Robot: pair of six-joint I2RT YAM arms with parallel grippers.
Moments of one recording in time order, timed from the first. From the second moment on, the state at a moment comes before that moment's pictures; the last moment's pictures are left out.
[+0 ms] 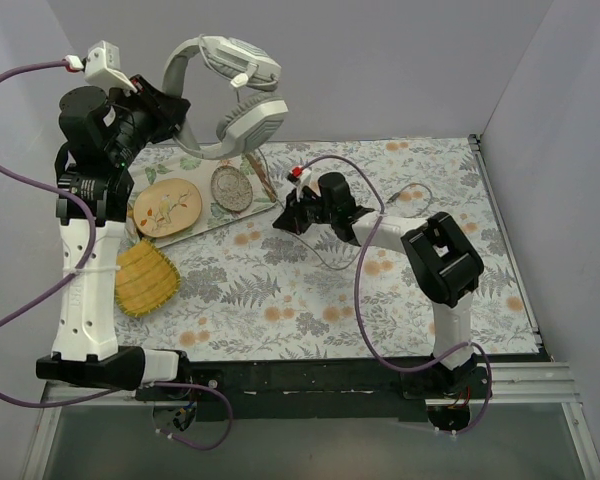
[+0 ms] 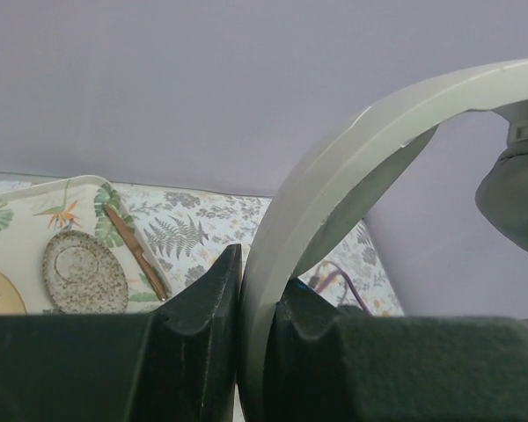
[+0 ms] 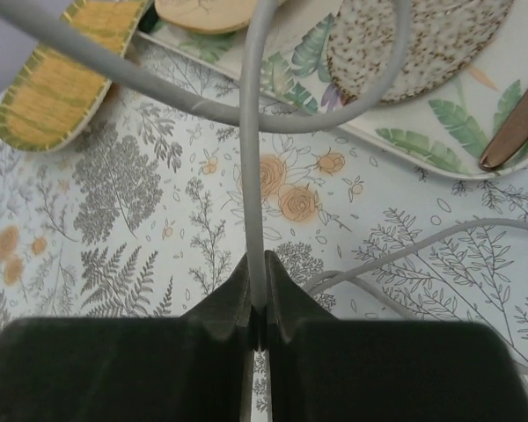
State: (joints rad) left arm -0.08 1.31 1.85 -0.55 0.23 -0.50; right arm 0.64 2.00 1.26 0.41 -0.61 0.19
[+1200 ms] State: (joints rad) left arm 0.15 1.56 1.34 0.21 -0.38 0.11; right arm 1.07 1.45 1.41 -0.53 -0.41 -0.37
